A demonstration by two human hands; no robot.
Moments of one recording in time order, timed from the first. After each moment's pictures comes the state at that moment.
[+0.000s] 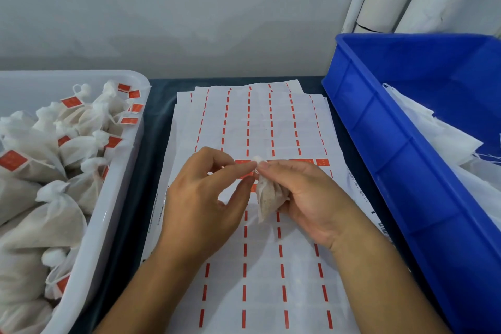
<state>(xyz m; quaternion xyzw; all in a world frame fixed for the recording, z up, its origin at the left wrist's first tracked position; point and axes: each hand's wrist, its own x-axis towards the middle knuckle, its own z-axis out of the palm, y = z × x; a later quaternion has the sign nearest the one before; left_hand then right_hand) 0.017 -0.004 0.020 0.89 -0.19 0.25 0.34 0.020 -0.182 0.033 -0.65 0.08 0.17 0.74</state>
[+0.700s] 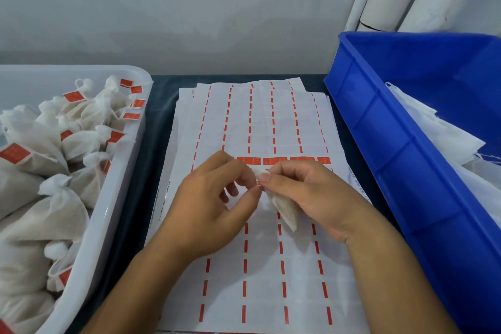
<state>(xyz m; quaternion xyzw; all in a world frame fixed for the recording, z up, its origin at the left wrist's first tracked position) 0.015 0.000 0.029 0.89 -0.20 0.06 0.40 0.017 -0.196 0.040 -0.77 -0.01 0.18 0.61</state>
